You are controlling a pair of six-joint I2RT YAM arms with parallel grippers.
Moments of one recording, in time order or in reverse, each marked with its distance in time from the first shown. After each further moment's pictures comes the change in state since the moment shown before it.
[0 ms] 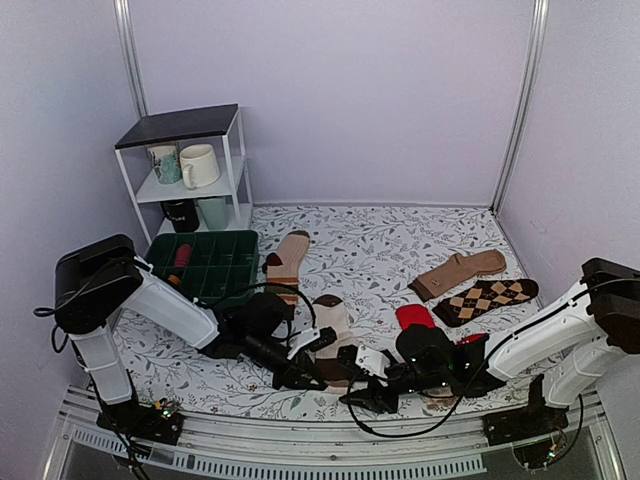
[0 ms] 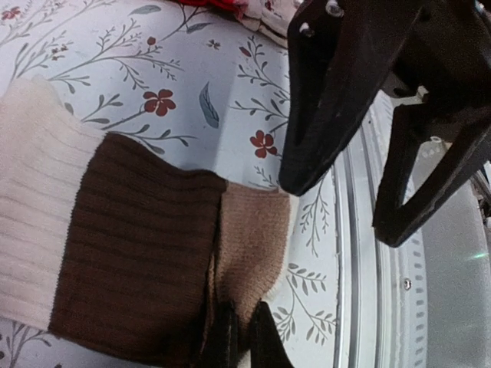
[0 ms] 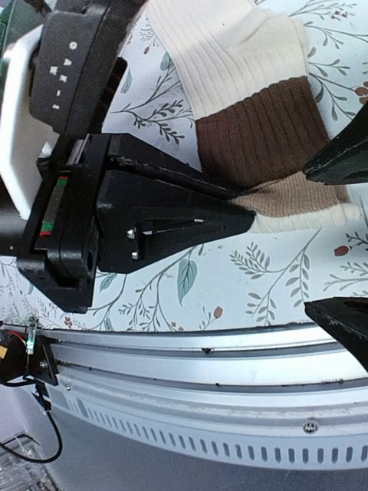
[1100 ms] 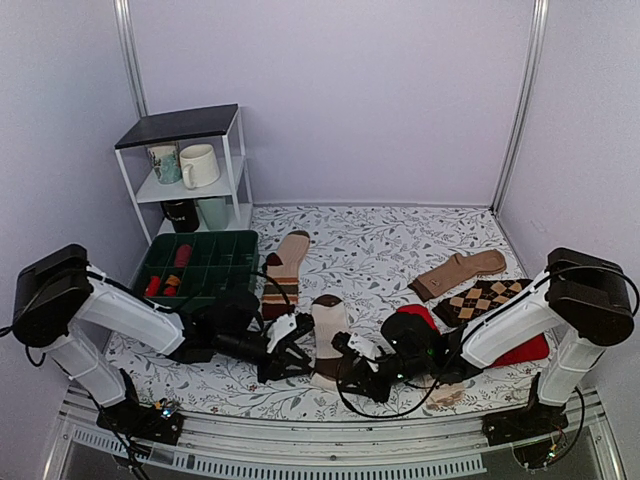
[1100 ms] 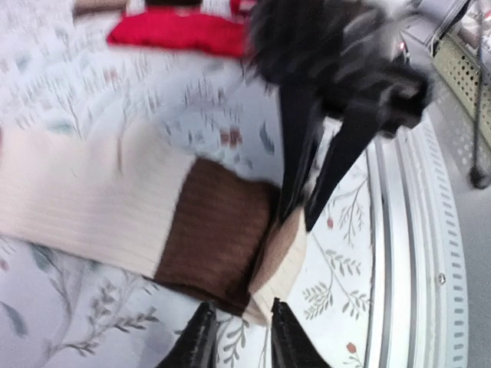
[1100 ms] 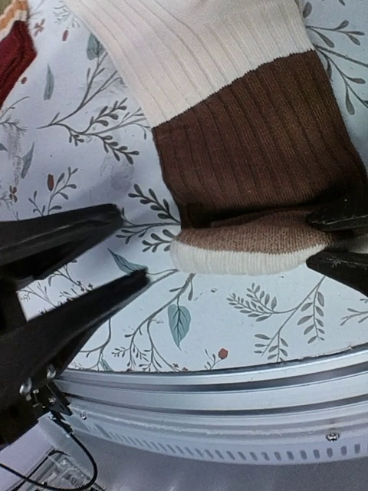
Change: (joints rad) left arm 0.014 -0.209 -0.154 0.082 -0.195 0.052; right arm -0.109 0.183 0.090 -0.025 -0.137 0.144
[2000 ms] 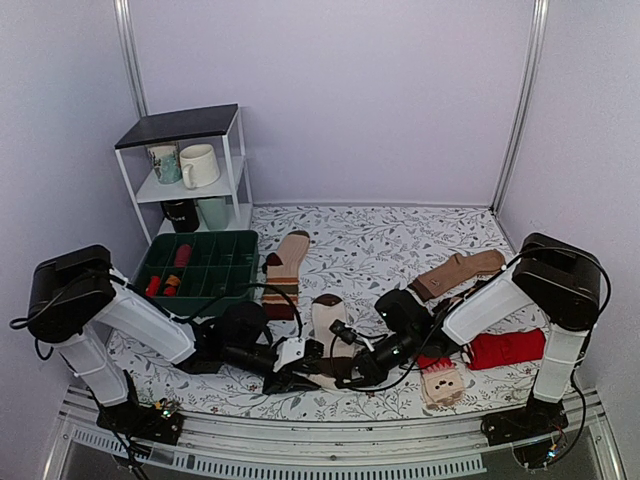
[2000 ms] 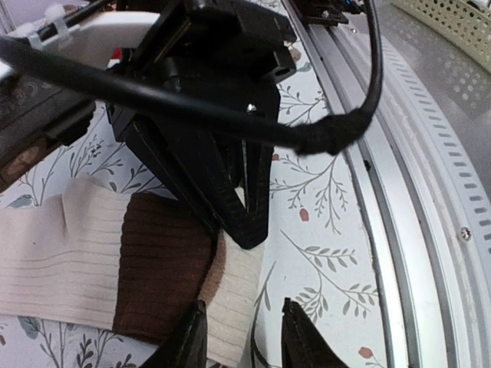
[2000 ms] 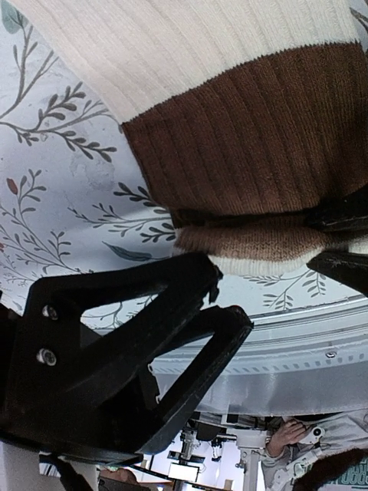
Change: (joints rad) left arm -0.079 0.056 -0.029 0.160 -0.005 0.301; right arm -0.185 0.168 0.141 -0.114 -0.485 0.204
